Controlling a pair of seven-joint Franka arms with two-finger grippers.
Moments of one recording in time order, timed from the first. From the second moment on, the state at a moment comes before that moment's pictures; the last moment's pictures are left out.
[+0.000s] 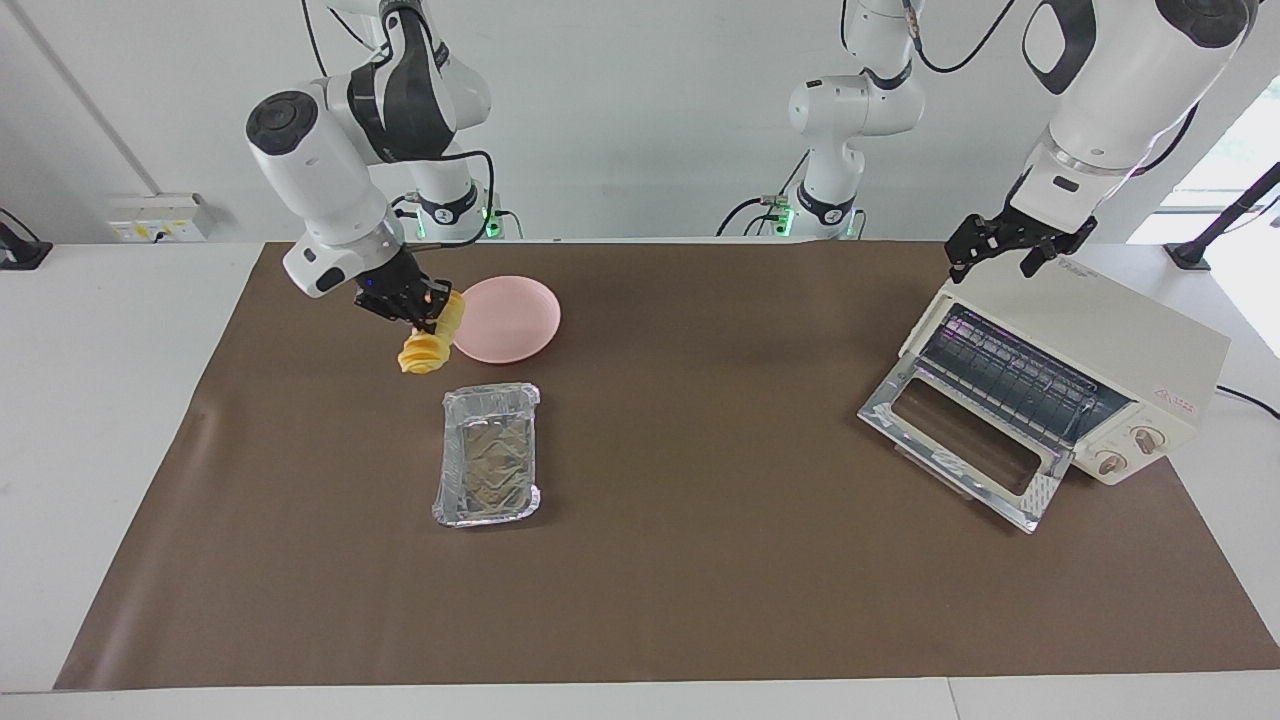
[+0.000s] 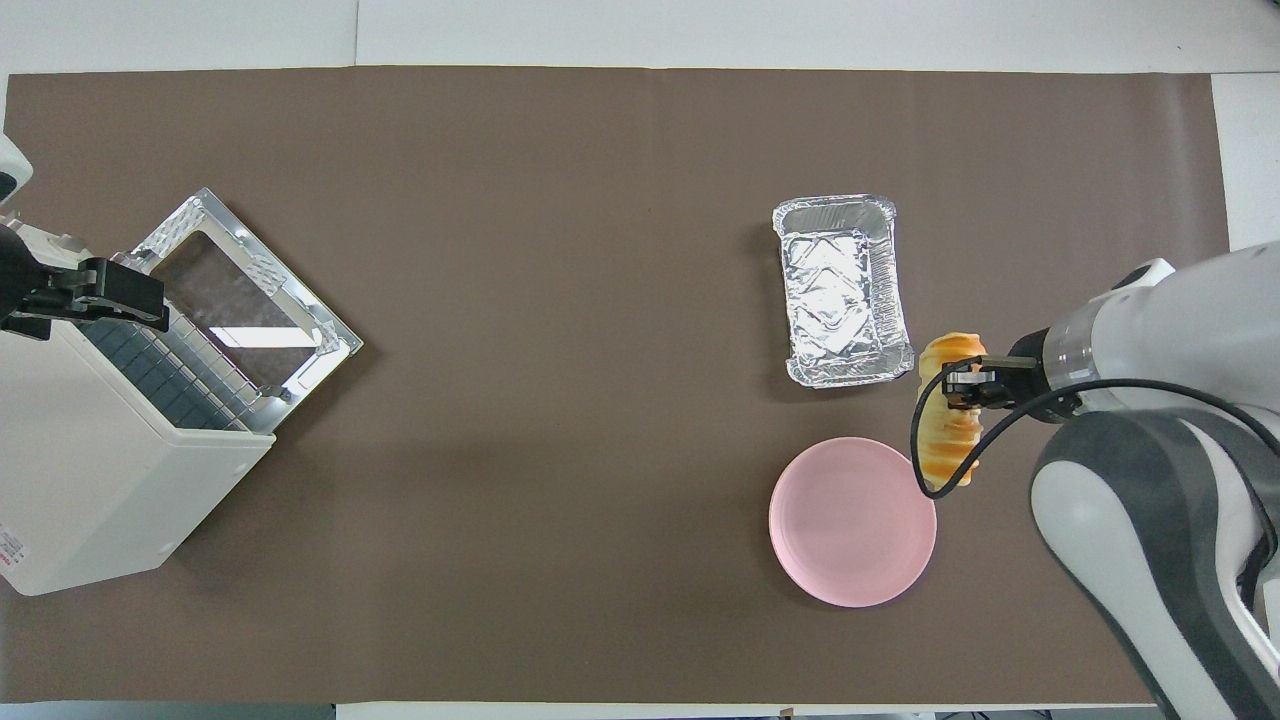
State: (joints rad) left arm -0.03 0.00 -0.05 -1.59 0.03 1.49 -0.07; right arm 0.18 -0.01 -0.07 -1.96 0.12 1.91 0.10
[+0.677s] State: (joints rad) left arm -0.03 -0.01 -0.05 -1.59 0.03 1.49 -0.07; right arm 0.23 0.32 -0.05 -1.76 0.12 2.07 0.05
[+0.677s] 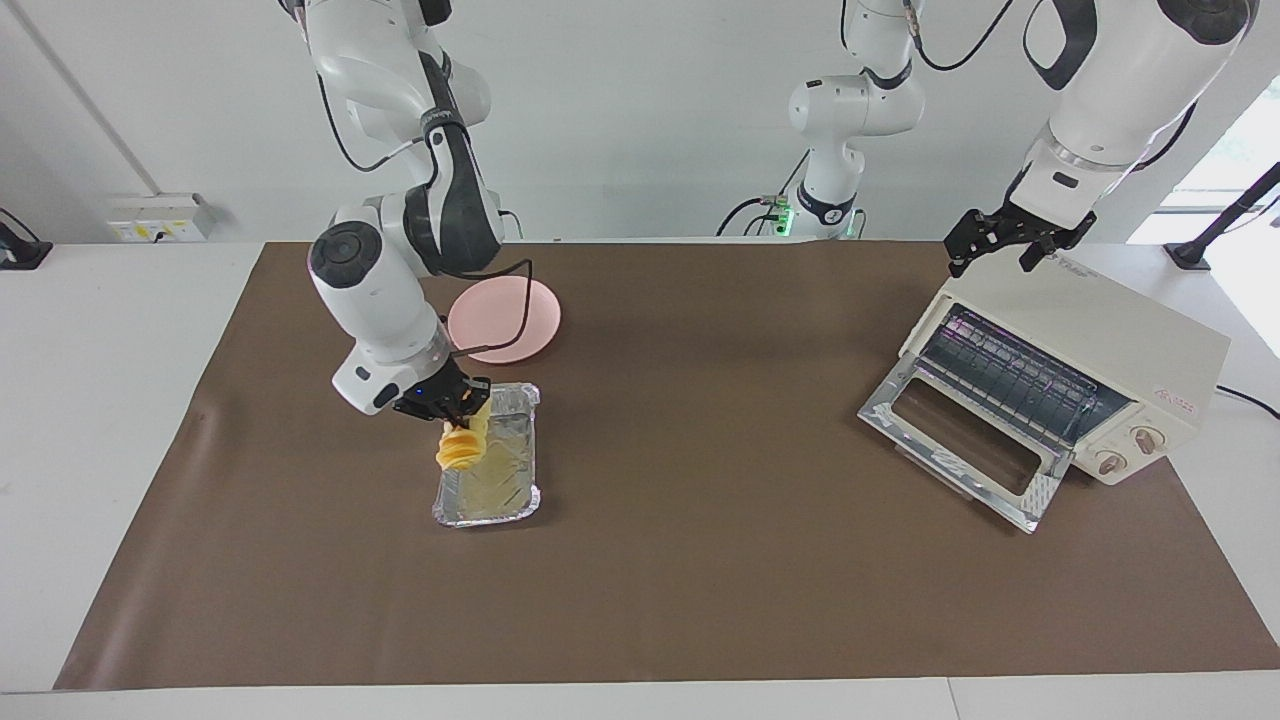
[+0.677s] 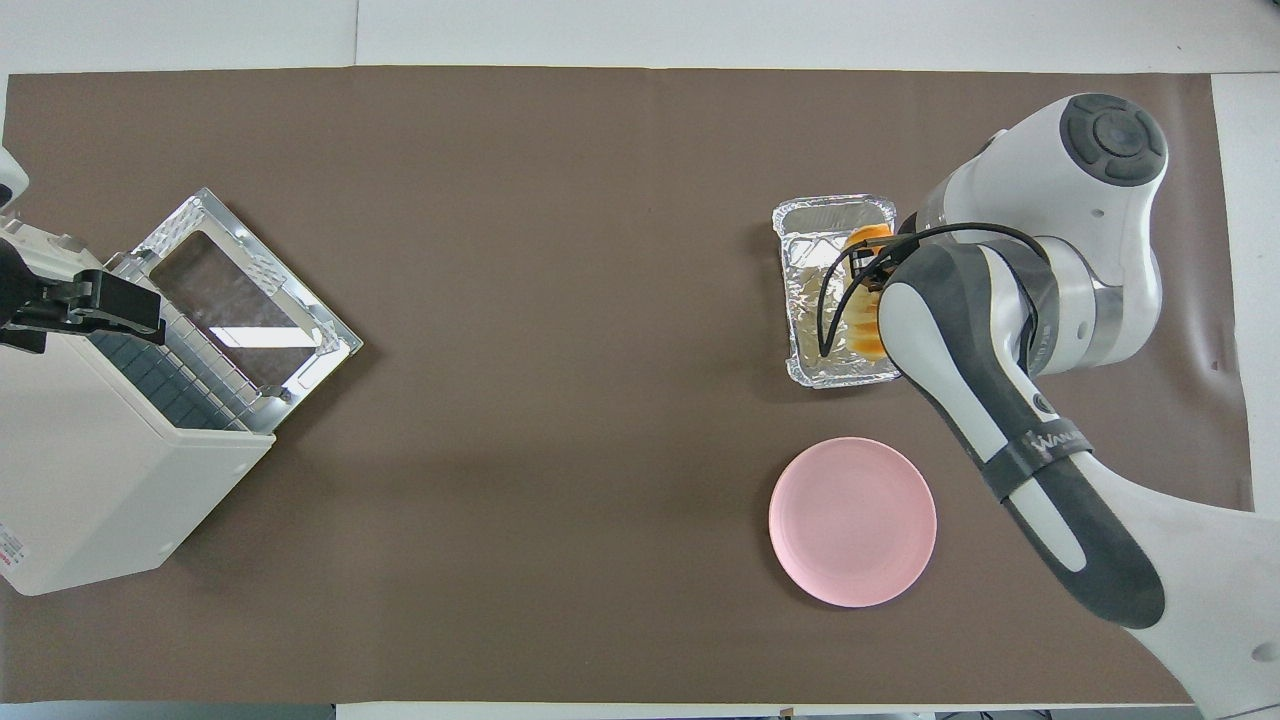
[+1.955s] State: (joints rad) left arm -0.03 -0.01 -0.05 -1.59 0.03 1.49 -0.07; right arm 0.19 0.38 -0.07 -1.69 0.12 2.06 -0.03
